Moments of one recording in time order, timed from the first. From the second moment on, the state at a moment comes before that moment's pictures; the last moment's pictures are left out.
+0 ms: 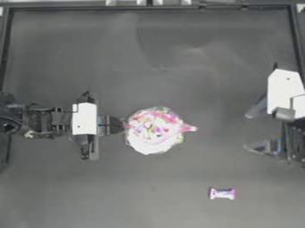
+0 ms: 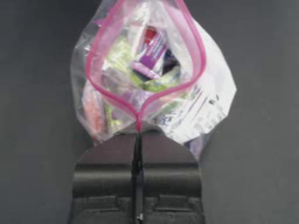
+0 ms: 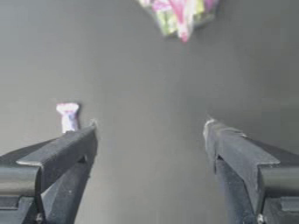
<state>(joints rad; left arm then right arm) 0.09 -0.04 0.96 -0.13 -0.45 0.27 0.12 -0.67 0.74 -0.14 0.93 0.41</state>
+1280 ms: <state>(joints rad) 0.09 -0.04 0.96 -0.13 -0.45 0.27 0.42 -0.28 0.80 -0.20 0.71 0.81</state>
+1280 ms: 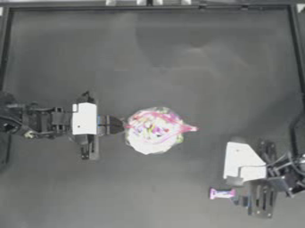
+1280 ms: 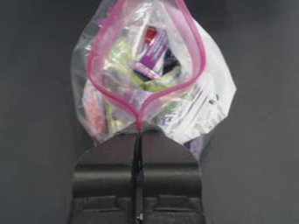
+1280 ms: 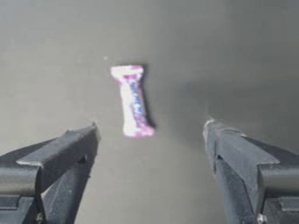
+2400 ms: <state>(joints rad) 0.09 -0.04 0.96 -0.13 -0.45 0.27 0.43 -0.01 0.75 -0.21 0.61 0.84</state>
